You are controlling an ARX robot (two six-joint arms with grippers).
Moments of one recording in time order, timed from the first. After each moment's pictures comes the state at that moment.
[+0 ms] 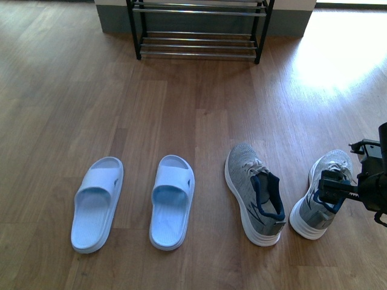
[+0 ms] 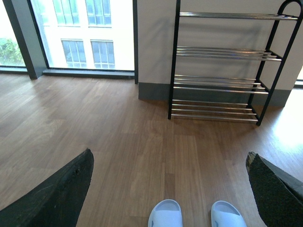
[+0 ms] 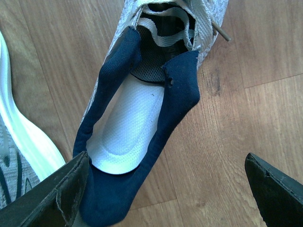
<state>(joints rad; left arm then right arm) 0.00 0.02 0.01 0.00 0.00 0.00 -0.25 2.54 1.02 0.41 0.14 0.14</state>
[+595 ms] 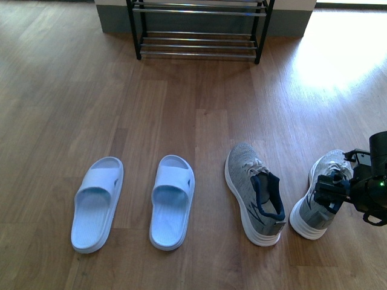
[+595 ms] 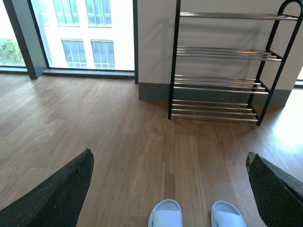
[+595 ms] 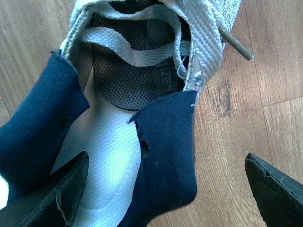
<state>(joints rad) 0.00 0.02 0.01 0.00 0.00 0.00 -0.31 2.74 1.25 0.35 0.08 0.12</state>
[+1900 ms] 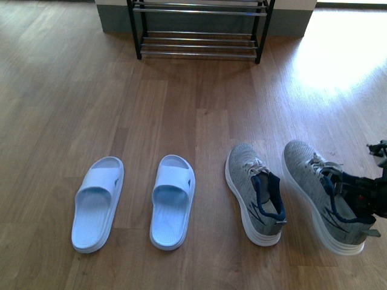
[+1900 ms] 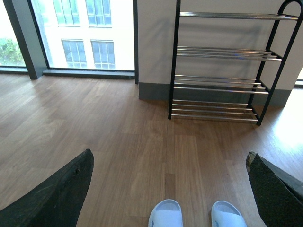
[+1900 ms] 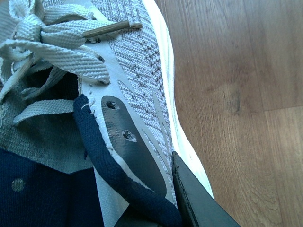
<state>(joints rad) 0.00 0.02 0.01 0.00 0.00 0.00 -0.36 2.40 0.82 0.64 -0.13 0.05</state>
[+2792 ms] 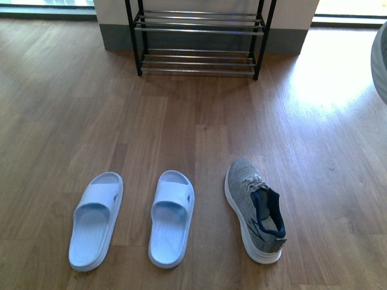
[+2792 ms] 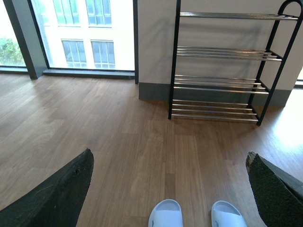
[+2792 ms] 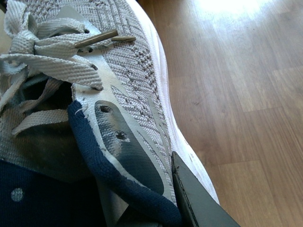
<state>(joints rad) 0.00 0.02 0.01 0.00 0.00 0.00 -0.52 1.08 0.36 0.22 -0.31 0.00</state>
